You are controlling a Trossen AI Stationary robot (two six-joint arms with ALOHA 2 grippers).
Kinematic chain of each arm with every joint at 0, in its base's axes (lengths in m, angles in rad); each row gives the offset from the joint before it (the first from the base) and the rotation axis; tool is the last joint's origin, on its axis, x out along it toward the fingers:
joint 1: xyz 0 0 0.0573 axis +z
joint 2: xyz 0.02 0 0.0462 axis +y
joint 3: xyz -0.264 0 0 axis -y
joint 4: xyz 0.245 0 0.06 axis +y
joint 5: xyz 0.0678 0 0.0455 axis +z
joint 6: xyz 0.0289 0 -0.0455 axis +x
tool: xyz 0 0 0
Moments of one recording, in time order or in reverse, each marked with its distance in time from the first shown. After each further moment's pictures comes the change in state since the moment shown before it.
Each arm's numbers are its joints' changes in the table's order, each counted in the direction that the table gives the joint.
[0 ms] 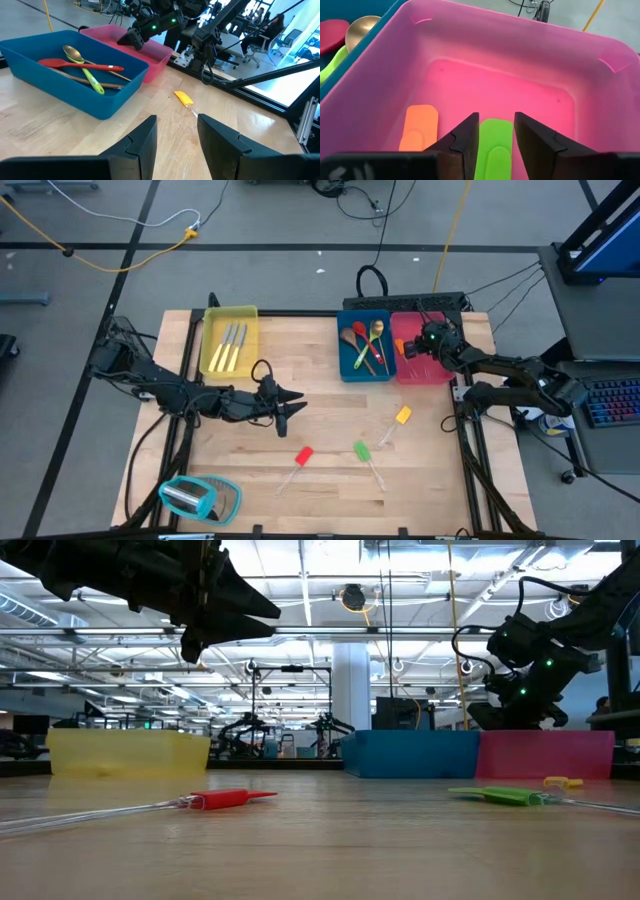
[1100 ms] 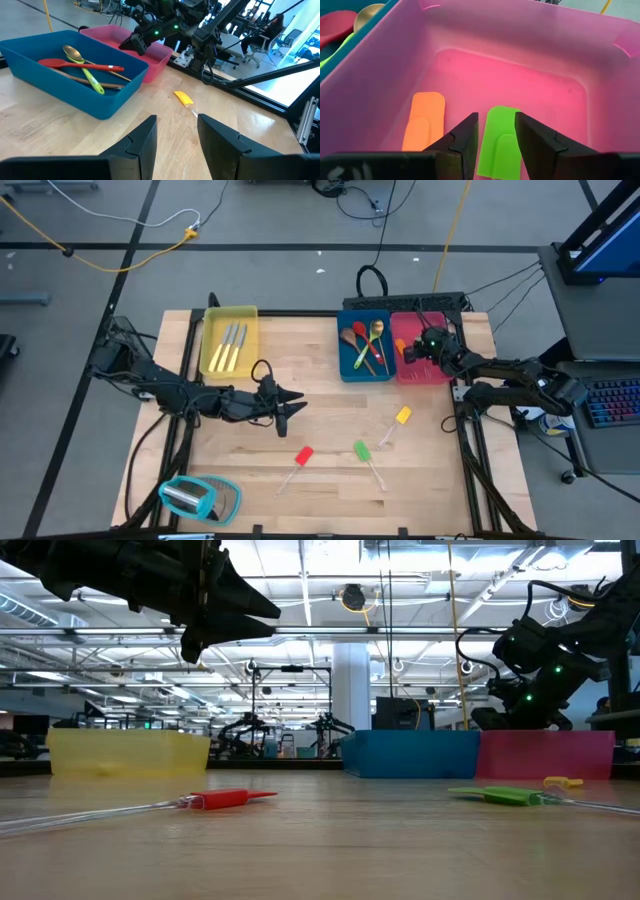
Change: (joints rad) left arm 0.000 0.000 0.000 0.000 0.000 0.000; right arm 0.034 -0.001 -0.074 -0.096 -0.003 0.007
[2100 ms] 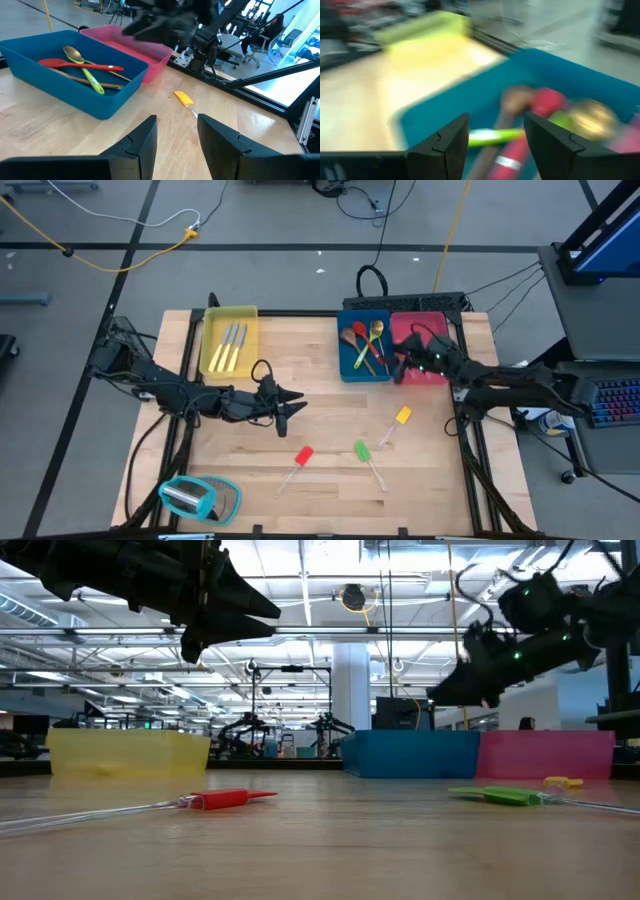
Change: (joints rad) left arm 0.000 0.000 0.000 0.000 0.000 0.000; right arm 0.297 -0.128 0.000 -0.308 0.468 -0.096
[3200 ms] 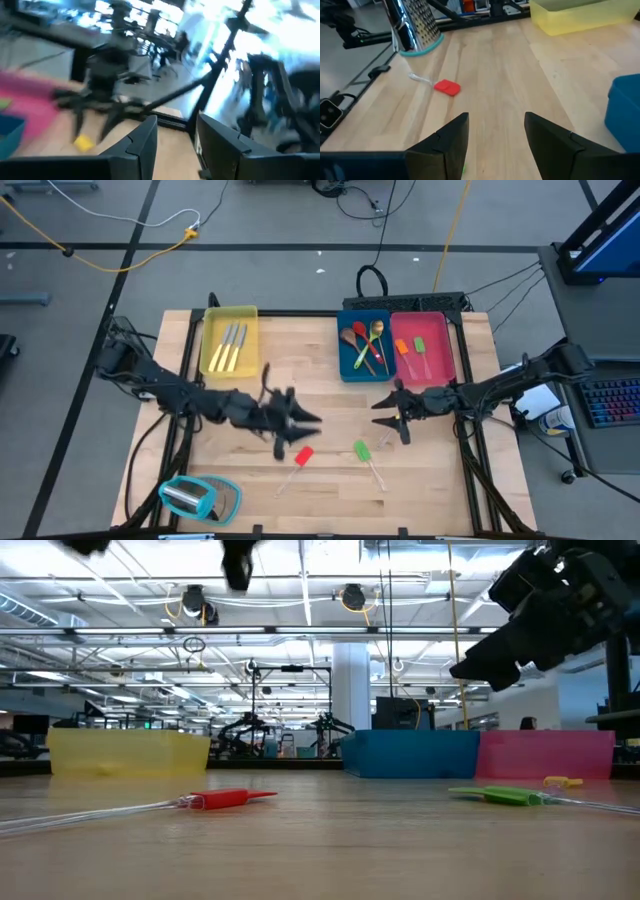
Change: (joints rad) left arm -0.072 0.072 0.245 -0.088 -0.288 0.099; right arm 0.776 0.028 0.002 0.017 -0.290 0.112
